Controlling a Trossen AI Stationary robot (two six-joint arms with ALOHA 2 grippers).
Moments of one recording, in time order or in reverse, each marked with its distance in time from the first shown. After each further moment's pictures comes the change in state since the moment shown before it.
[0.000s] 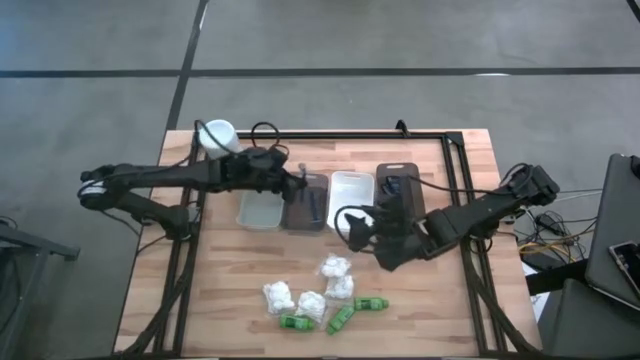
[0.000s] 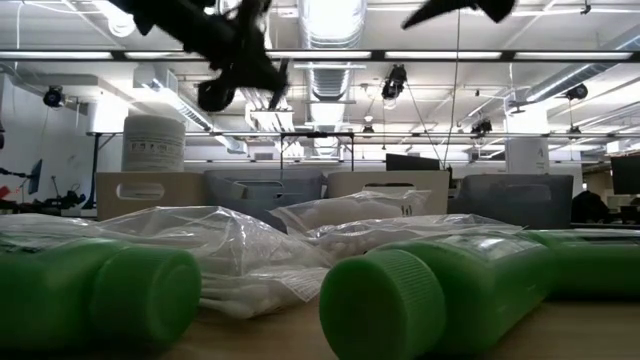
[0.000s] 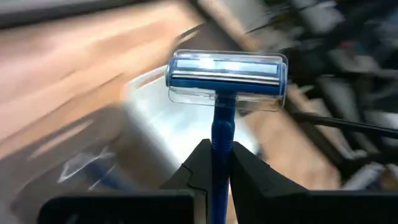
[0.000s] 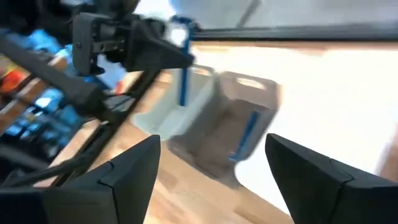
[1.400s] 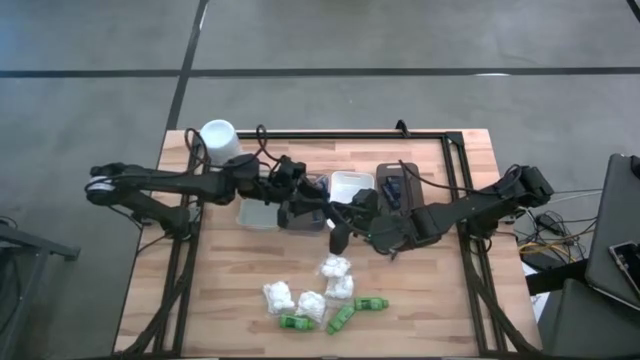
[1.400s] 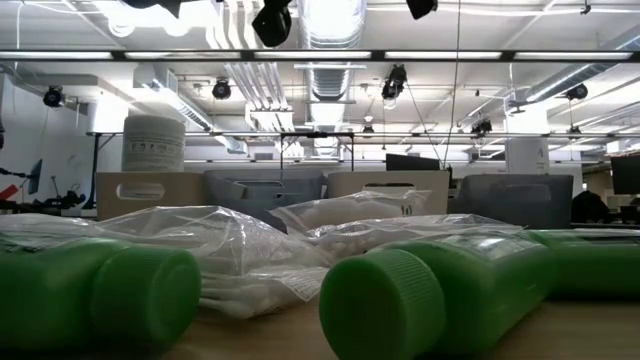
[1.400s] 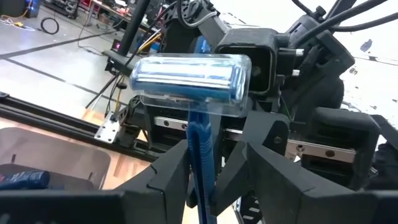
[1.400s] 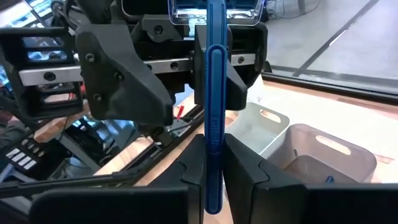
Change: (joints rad) left arm -0.148 0.069 0.023 0.612 0.268 0.220; right arm -0.098 0.045 -0.070 0.664 -0.118 -0.607
